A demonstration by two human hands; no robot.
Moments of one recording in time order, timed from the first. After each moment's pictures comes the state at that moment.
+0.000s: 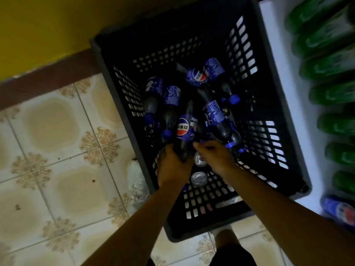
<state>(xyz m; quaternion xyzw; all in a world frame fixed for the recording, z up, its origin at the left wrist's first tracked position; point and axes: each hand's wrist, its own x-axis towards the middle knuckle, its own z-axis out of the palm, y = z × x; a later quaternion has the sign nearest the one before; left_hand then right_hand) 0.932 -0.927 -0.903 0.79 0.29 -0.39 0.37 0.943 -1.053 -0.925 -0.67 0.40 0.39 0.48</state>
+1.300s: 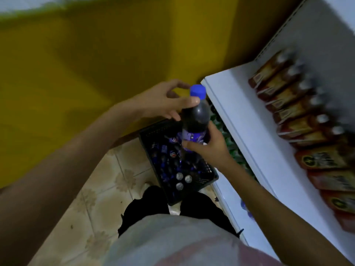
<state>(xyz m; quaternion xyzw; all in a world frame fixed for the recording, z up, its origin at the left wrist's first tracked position) 1.068 -0.861 -0.234 0.77 -0.19 -0.37 0.49 0.951 -1.031 -0.323 -0.79 0.13 0.06 0.59</state>
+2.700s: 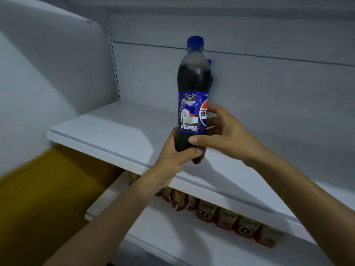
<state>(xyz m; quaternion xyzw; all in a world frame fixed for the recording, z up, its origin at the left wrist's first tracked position) 0.951 -1.246 -0.084 0.47 -0.45 -0.34 0.68 0.822 -1.330 -0.008 -0.84 0.21 -0.25 0.42</state>
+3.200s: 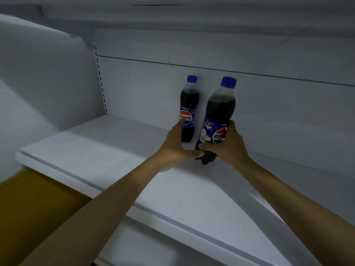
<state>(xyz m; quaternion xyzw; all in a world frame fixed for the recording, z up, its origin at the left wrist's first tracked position) 0.993 -1.387 -0.072 0.65 -0.53 -0.19 0.51 0.841 -1.468 -0.045 -0.80 0.37 -0.36 0.31</state>
